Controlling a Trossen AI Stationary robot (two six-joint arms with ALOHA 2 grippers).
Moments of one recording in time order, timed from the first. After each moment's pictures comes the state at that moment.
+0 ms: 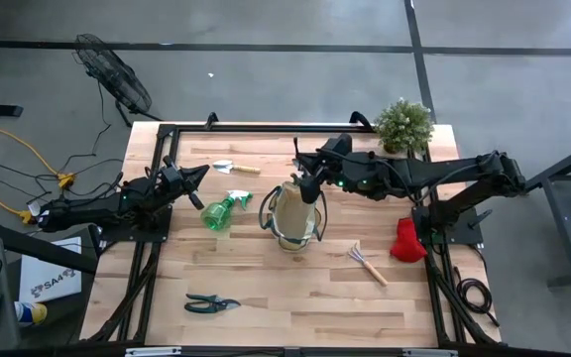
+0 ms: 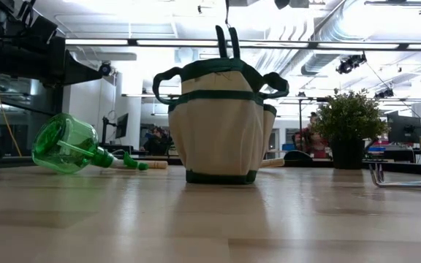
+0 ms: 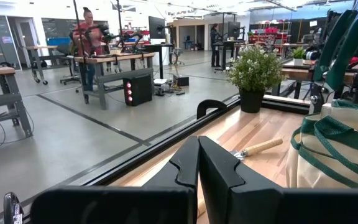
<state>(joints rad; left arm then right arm) 0.08 0.01 0.01 0.06 -0.58 0.05 0.08 1.42 1.34 -0.20 0.60 0.39</state>
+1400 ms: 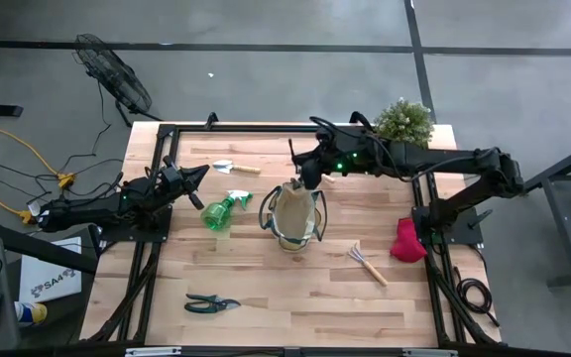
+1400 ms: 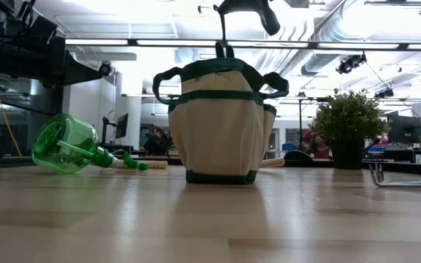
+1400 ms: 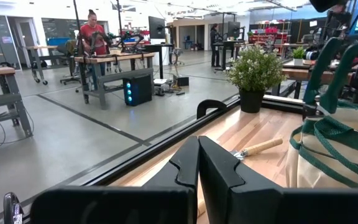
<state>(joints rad) 0.08 0.01 0.01 0.06 -0.58 0.05 -0.12 1.43 1.34 -0.29 0.14 0.65</state>
